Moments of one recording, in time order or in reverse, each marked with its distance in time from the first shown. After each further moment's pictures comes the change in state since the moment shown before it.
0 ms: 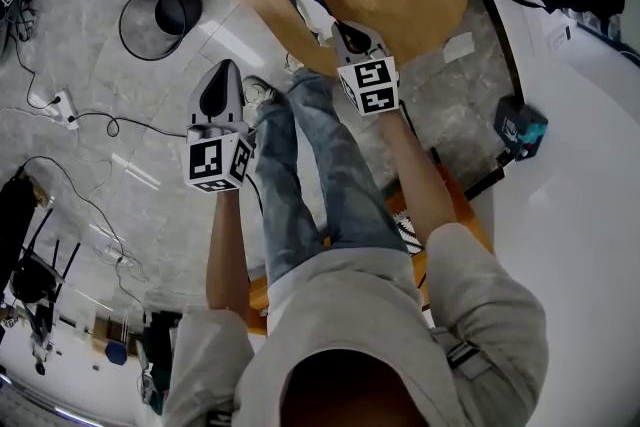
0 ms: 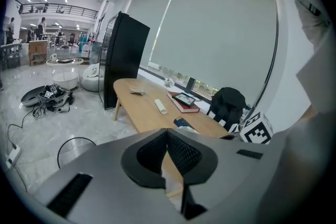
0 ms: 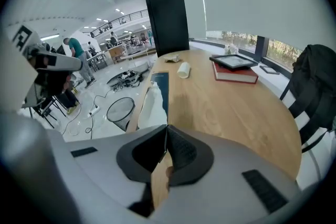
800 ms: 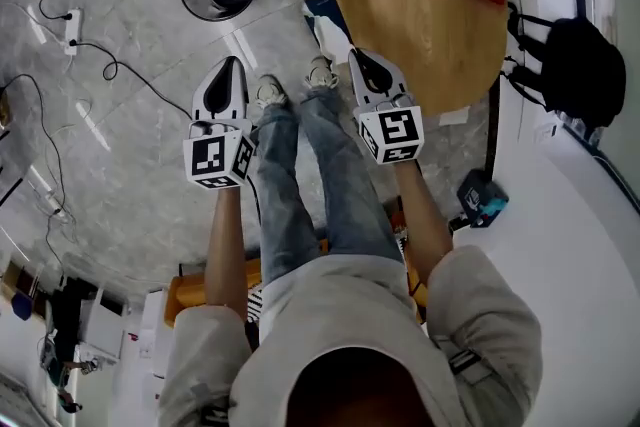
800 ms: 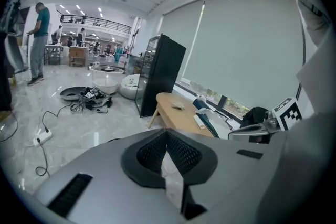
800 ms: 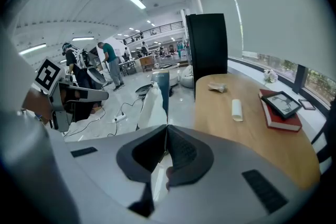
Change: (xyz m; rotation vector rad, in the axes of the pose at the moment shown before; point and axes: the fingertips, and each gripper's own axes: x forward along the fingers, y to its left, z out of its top) left arm -0.087 0.118 0.005 -0.178 -0.154 0.288; right arm -0.018 0.136 0.110 -0.190 -0.138 0.243
